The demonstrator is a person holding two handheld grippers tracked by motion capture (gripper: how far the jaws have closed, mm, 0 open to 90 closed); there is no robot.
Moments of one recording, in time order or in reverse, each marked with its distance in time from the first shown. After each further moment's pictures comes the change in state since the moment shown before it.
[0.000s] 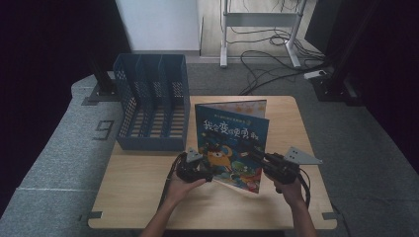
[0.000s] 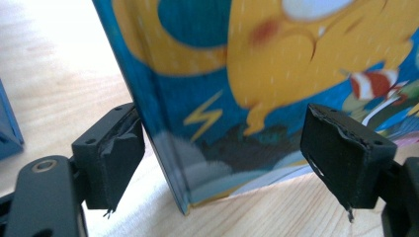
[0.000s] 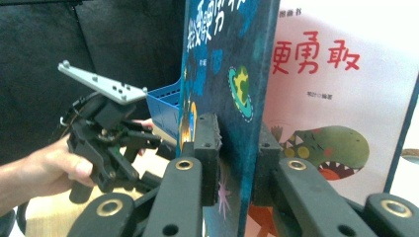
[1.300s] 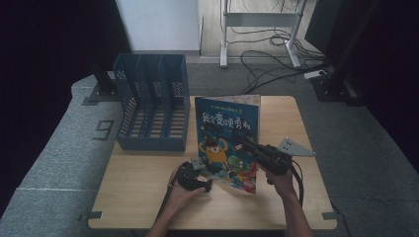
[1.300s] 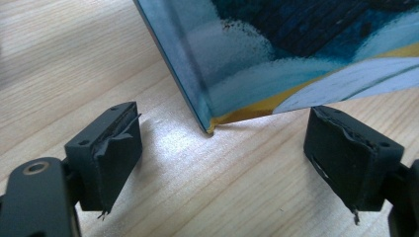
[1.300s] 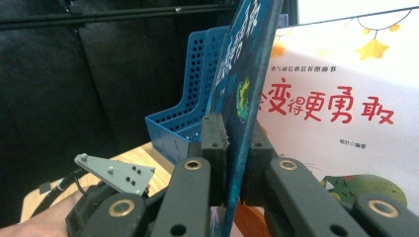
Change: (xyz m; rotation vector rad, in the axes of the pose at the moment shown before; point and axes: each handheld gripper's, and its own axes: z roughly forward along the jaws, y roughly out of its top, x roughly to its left) left arm 0.000 -0.037 0.025 0.230 0.102 0.030; right arm 0.001 0.017 0.026 -0.067 0.003 0.009
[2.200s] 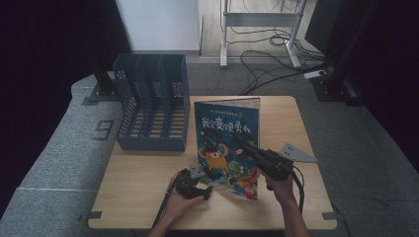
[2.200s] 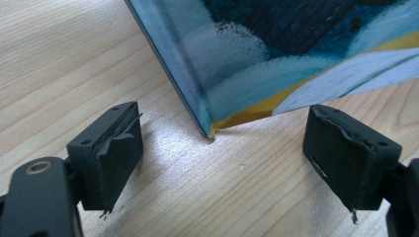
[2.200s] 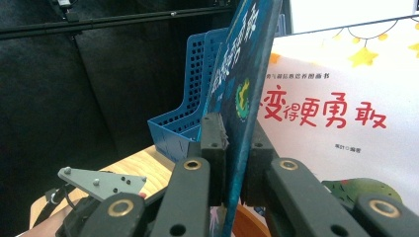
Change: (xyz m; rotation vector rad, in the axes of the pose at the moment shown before) left arm -0.012 -0.018 -0.012 -0.026 -0.029 0.028; right arm 0.015 -0.003 -0.009 -0.013 -0.023 0.036
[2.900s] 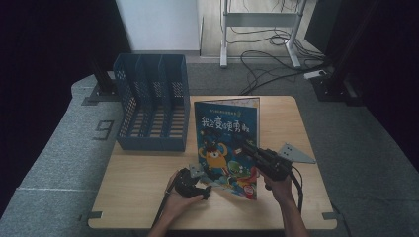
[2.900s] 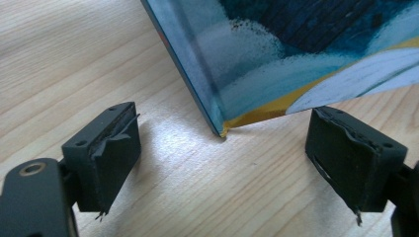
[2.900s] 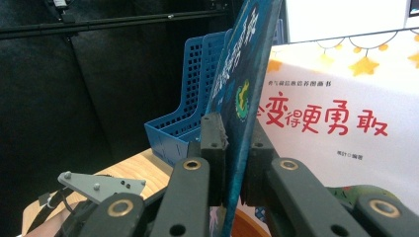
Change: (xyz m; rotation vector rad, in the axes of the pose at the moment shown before) left arm 0.004 0.000 0.000 0.006 0.010 -0.004; right arm 0.004 0.001 0.003 -0.010 -0.017 -0.008
